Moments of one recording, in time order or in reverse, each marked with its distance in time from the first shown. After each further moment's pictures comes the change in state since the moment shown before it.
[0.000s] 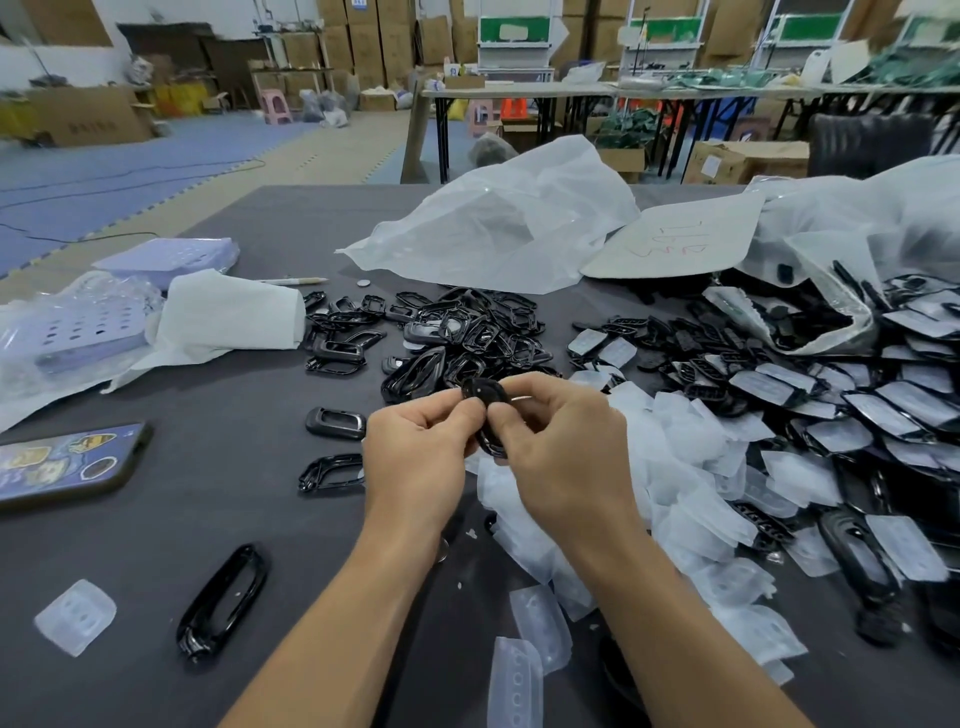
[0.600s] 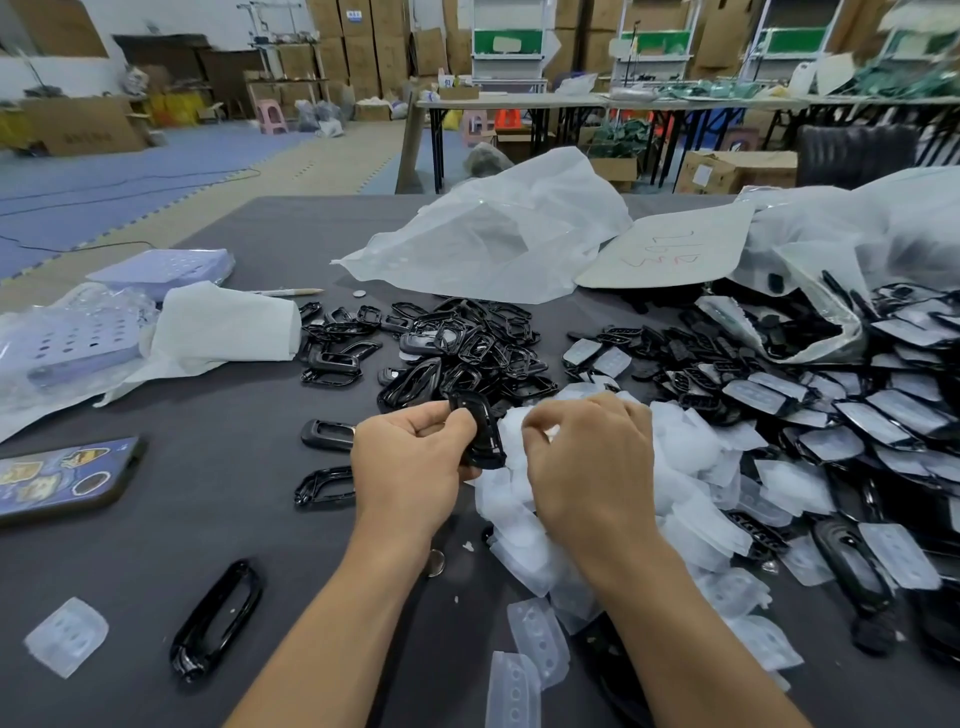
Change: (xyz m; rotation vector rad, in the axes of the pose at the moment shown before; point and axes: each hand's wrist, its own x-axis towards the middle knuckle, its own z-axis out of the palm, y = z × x) left_hand 0.007 0.001 -0.002 0.052 0.083 -0.025; right_hand 0.008 0.008 -0.013 -0.734 0.074 -0.060
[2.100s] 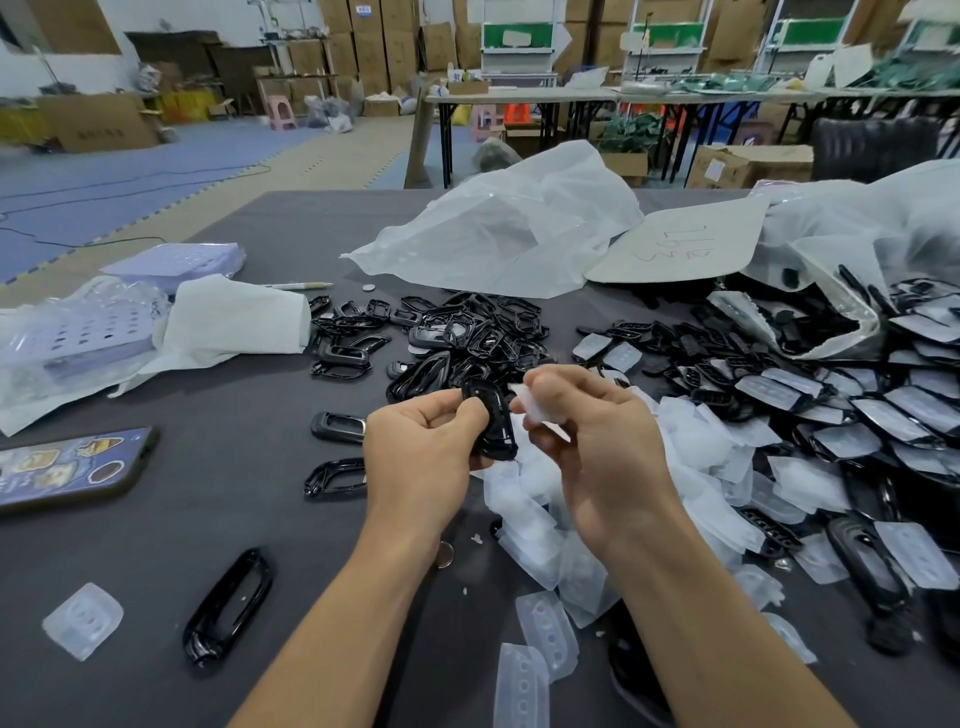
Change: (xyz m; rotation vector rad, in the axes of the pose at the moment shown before) left_hand -0.003 -0.002 0.000 -0.034 -0.066 0.058; right_hand 0.004 -0.012 -0.017 1.472 -0.238 0.527
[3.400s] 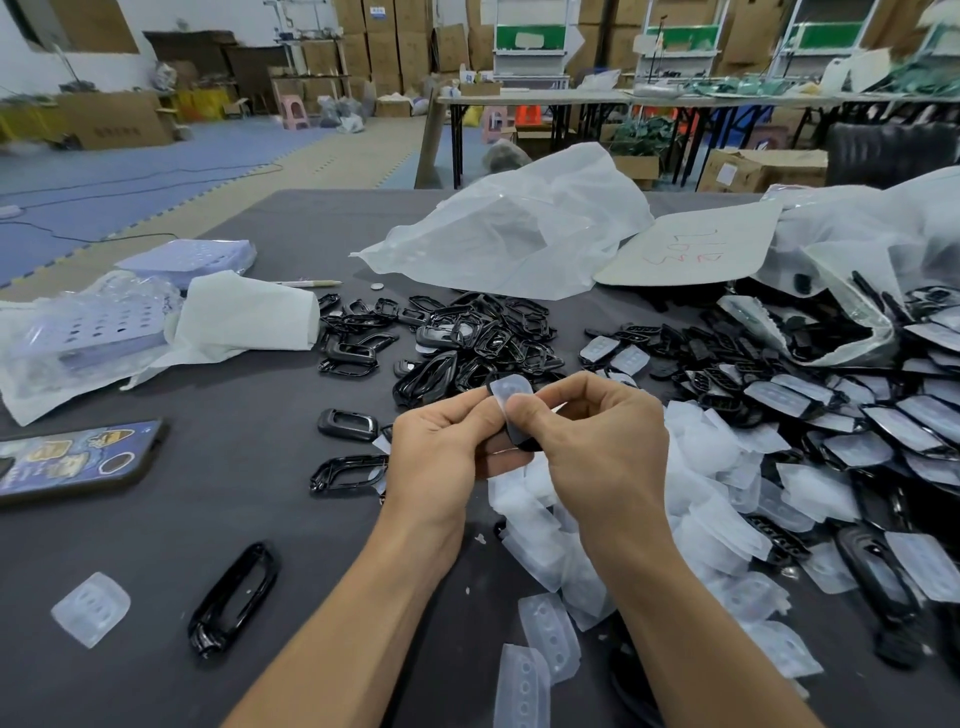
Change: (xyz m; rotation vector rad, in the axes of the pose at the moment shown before) left_hand -0.009 0.009 0.006 -0.335 -0.185 -0.143; right_hand -0.003 0.011 0.002 -0.564 0.172 -0.300
